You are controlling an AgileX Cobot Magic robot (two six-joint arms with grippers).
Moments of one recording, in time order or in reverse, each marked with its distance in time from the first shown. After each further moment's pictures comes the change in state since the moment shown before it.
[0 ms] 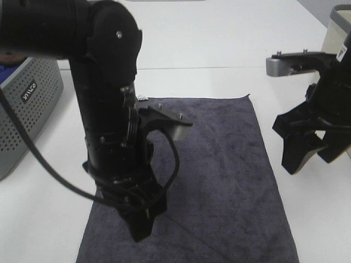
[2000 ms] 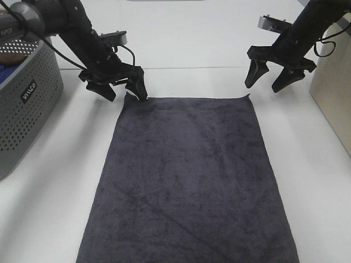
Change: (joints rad) left arm 0.543 0.710 -0.967 -0.165 -0.157 0.019; right arm -0.328 0.931 -1.099 0.239 0.038 -0.175
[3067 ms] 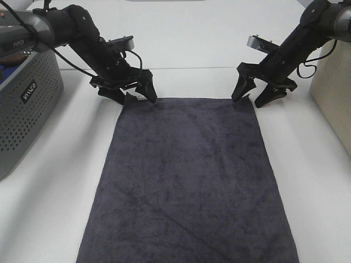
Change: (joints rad) left arm -0.017 0.054 -0.030 -0.066 -0.040 0.004; right arm 0.003 0.124 -0.029 0.134 -0.019 -0.088
